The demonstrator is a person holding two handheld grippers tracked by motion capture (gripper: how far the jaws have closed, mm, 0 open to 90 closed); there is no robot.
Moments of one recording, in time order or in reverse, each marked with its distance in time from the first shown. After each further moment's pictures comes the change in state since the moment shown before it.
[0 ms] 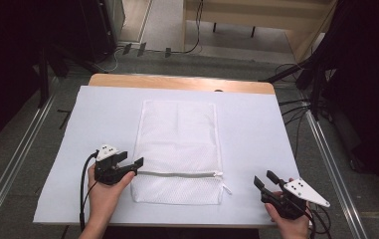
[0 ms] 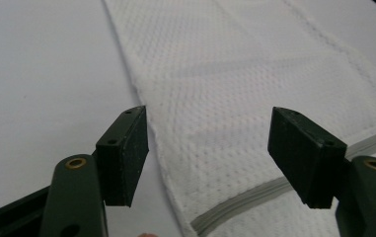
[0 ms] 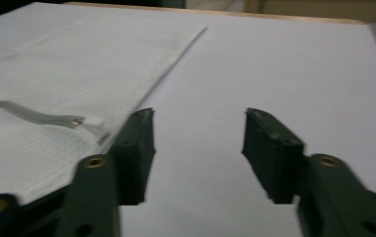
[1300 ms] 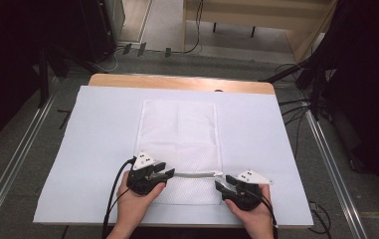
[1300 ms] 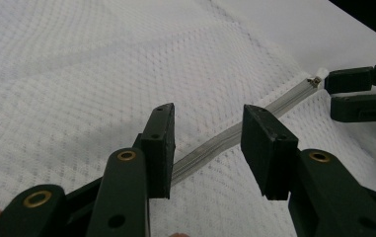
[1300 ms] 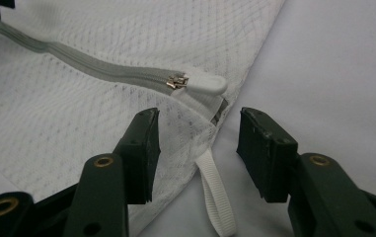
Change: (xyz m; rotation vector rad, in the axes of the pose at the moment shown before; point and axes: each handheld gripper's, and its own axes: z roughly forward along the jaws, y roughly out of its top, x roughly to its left) left arm -0.075 -0.006 0.028 0.073 -0.211 0.104; right arm 0.067 -0.010 0.077 0.277 0.095 -0.006
